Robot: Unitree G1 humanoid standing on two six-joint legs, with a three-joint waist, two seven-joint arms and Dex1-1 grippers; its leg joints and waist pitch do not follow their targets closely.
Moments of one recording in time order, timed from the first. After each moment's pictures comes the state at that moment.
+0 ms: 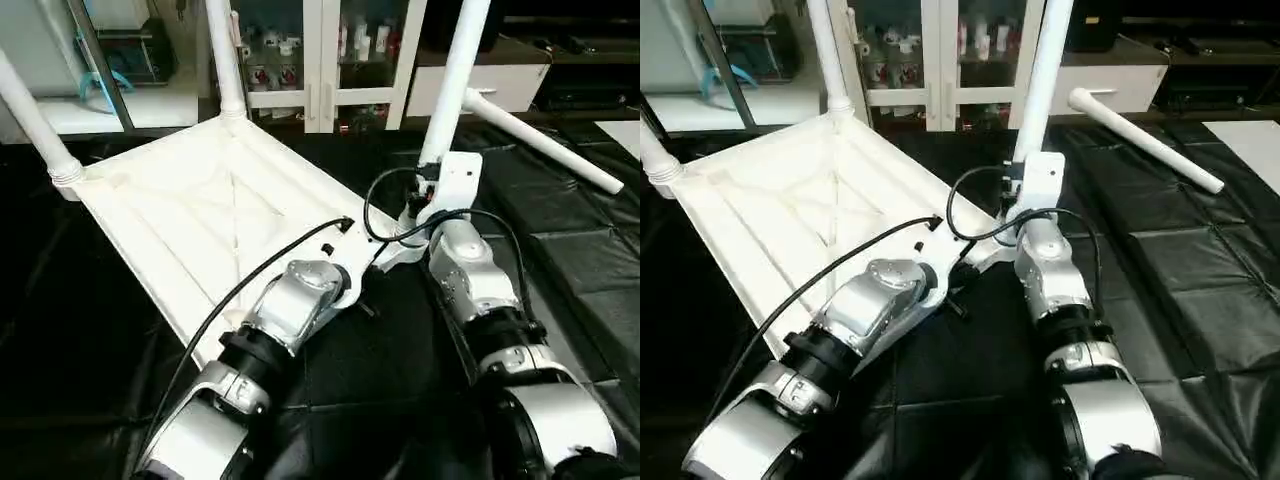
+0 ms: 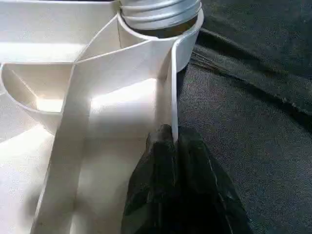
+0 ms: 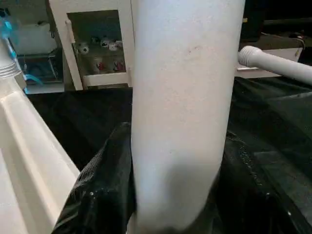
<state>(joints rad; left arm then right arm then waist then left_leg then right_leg) -0.70 -0.05 -0.31 0.58 0.03 0.57 -0.43 -0.76 -0.09 -0.07 0.85 0.18 -0.04 -0.06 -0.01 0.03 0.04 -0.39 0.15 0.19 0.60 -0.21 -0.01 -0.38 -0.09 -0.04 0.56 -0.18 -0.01</state>
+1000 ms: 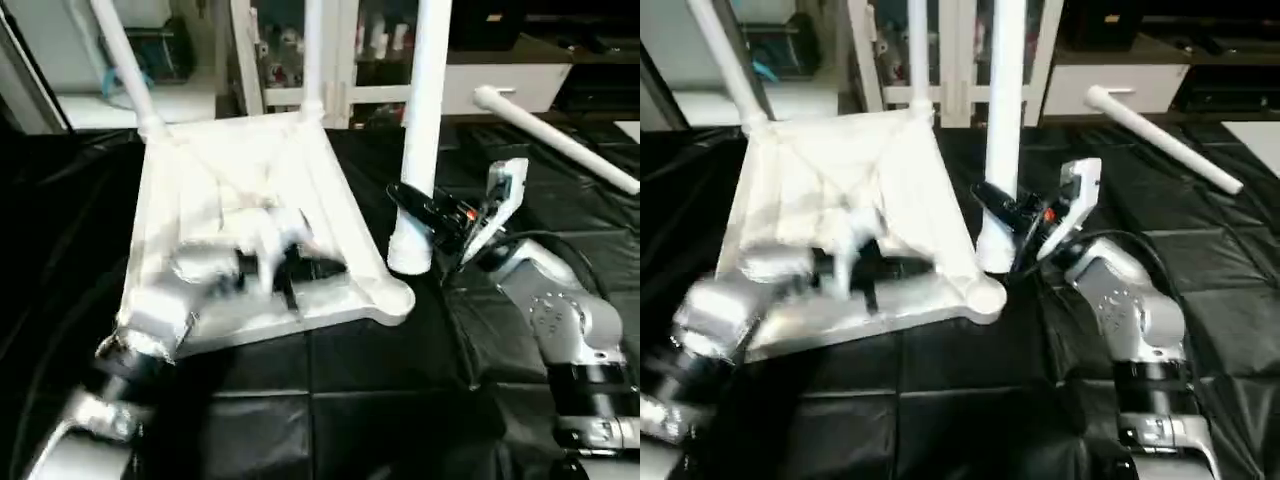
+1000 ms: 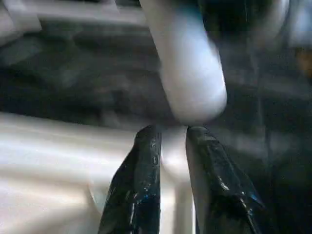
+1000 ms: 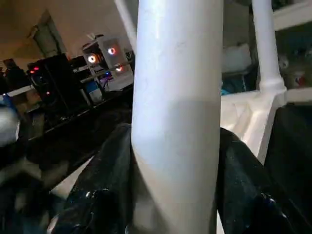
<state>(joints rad) -0.58 0.34 -0.13 0.15 -0.32 0.51 -1.01 -0.45 -0.30 -0.09 0.14 0.65 0.44 0.71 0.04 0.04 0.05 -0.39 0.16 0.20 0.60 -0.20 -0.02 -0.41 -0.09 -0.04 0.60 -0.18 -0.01</state>
